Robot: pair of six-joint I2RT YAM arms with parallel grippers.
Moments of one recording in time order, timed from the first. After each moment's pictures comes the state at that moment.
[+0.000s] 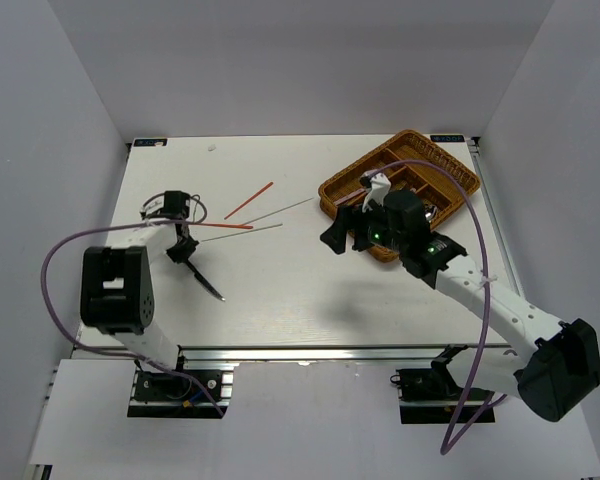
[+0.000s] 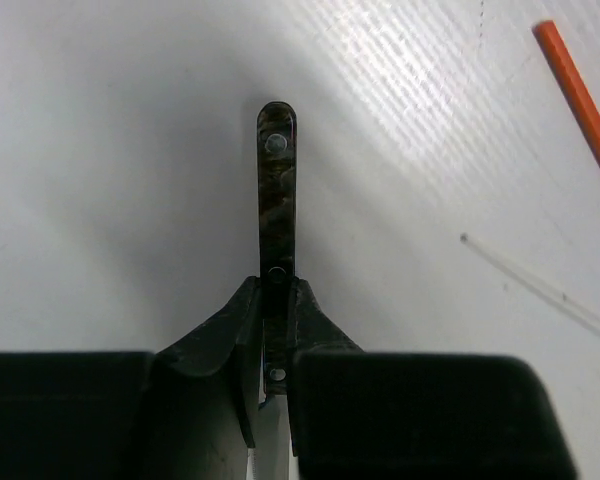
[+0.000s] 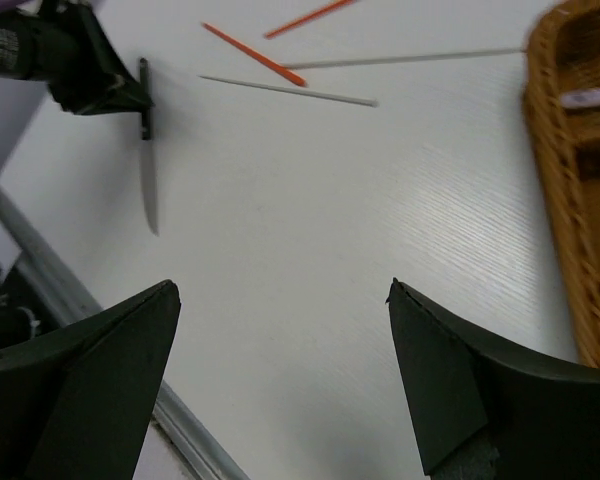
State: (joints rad) left arm -0.01 1.69 0.98 -0.48 -0.36 -0.72; right arm 0.63 1.18 0.92 -0.18 -0.19 0.33
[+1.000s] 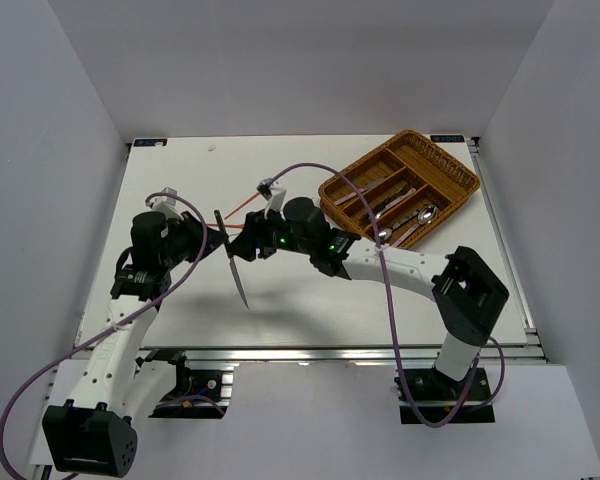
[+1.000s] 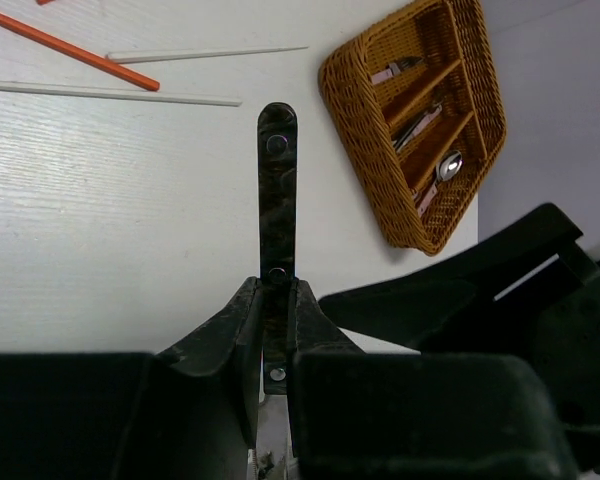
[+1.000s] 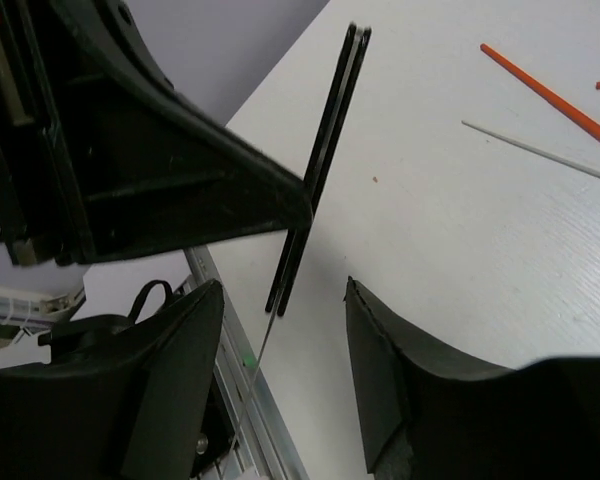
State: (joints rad) left arm -0.09 0.87 0.71 -0.30 0.34 -0.72; right arm 1.00 1.71 1.20 0.27 -0.24 0.58
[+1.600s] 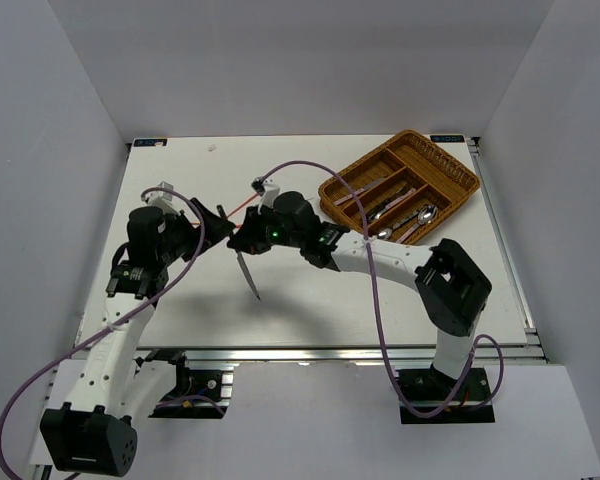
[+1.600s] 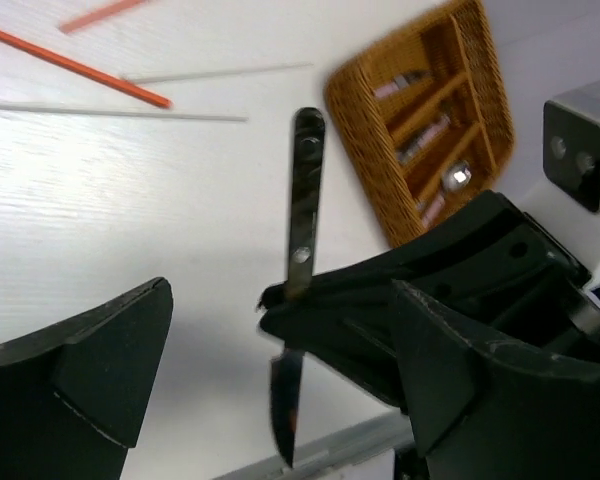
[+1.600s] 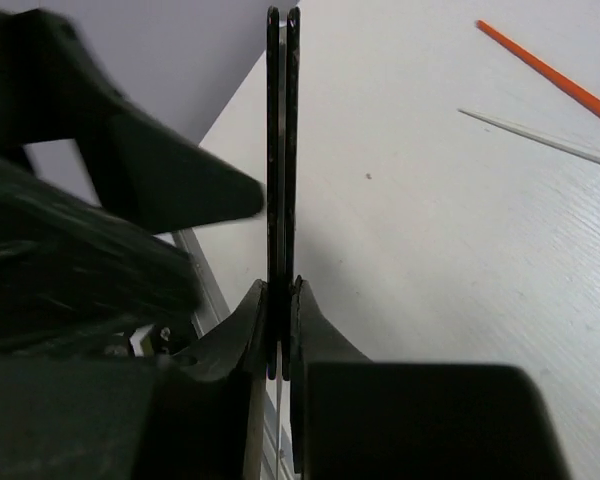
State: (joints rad) left arm -0.10 0.87 0.75 -0.32 0.35 -0.71; right arm 0.99 1.83 1.33 0.22 -0.26 0.61
